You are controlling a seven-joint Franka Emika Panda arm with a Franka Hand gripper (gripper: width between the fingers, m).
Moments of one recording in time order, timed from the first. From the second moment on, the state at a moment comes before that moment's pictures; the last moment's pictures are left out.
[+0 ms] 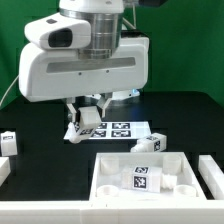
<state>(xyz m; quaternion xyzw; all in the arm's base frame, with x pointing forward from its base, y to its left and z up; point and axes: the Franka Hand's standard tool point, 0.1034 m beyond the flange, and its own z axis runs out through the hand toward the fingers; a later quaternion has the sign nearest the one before) 0.586 -0.032 0.118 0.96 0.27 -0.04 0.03</state>
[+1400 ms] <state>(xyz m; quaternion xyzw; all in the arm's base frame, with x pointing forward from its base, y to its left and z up) 0.648 0.074 0.139 0.96 0.19 0.18 -0.03</state>
